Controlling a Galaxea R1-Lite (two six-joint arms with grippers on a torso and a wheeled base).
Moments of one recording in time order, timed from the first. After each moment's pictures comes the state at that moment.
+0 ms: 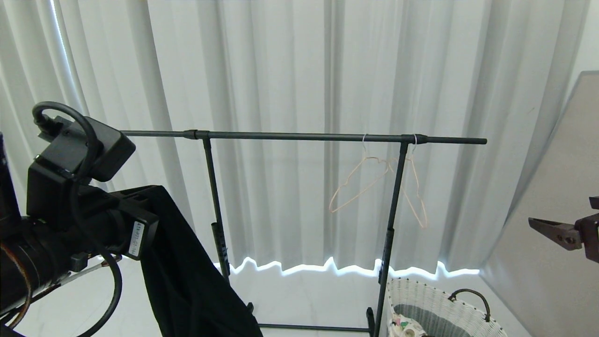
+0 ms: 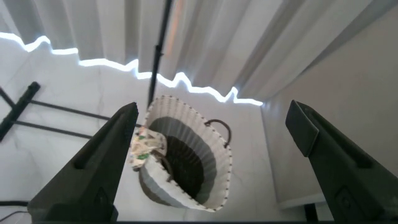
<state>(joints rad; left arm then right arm) -0.49 1.19 -0.70 -0.19 0.38 0.34 0.25 1.09 -0.76 0.07 -0.18 -0.15</state>
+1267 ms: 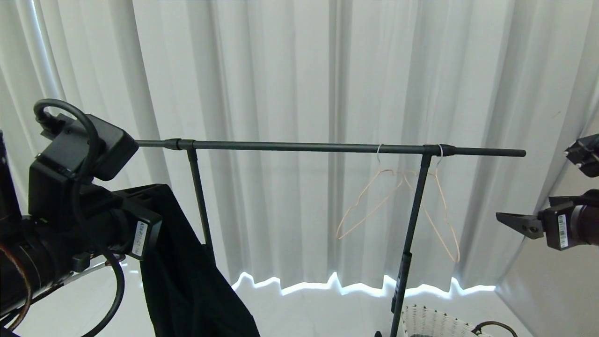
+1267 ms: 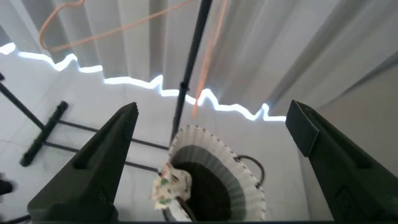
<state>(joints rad) -0.51 1.19 -0.71 -0.19 0.37 0.34 0.24 1.24 -0.76 -0.04 -0.07 -0.07</state>
